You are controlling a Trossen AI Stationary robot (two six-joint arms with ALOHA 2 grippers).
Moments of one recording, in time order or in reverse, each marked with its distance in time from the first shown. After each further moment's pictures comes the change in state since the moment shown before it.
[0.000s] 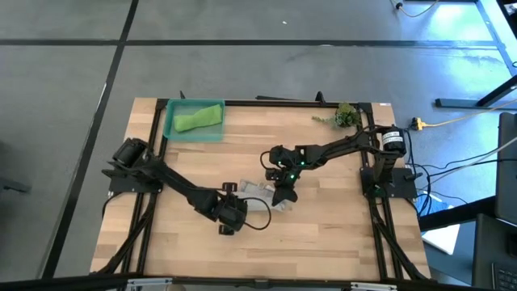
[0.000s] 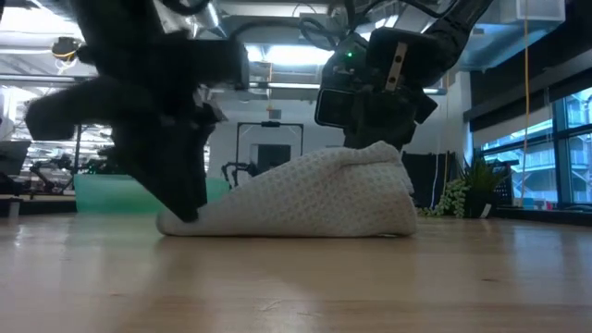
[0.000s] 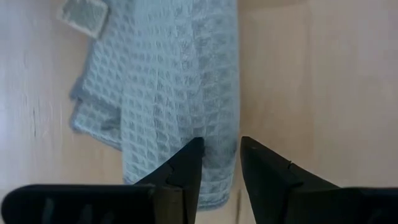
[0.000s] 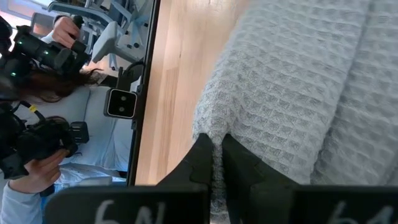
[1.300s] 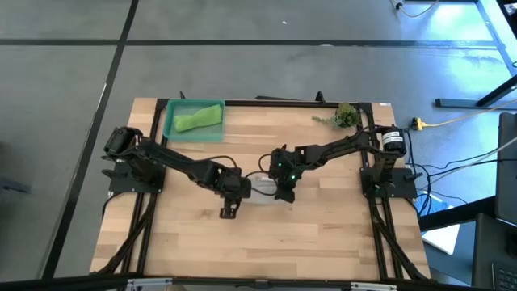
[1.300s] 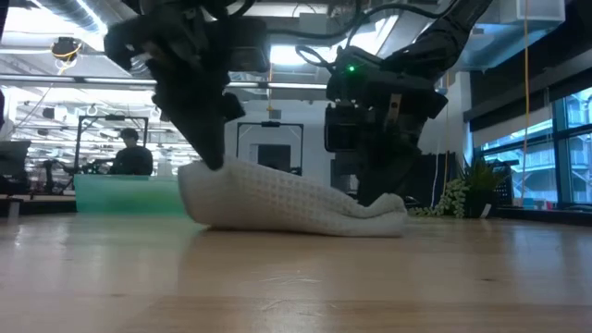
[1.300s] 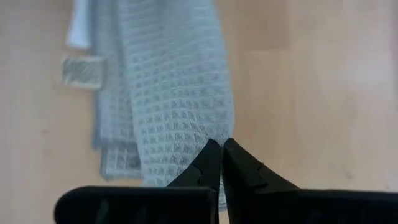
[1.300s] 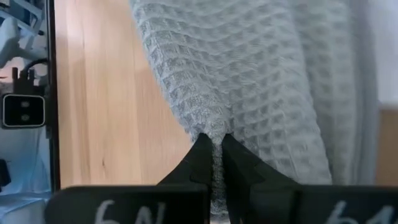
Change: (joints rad) left arm 0.218 -0.144 0.001 -0.034 0.330 0.177; right arm 0.001 0.001 0.000 -0.182 0.275 -0.037
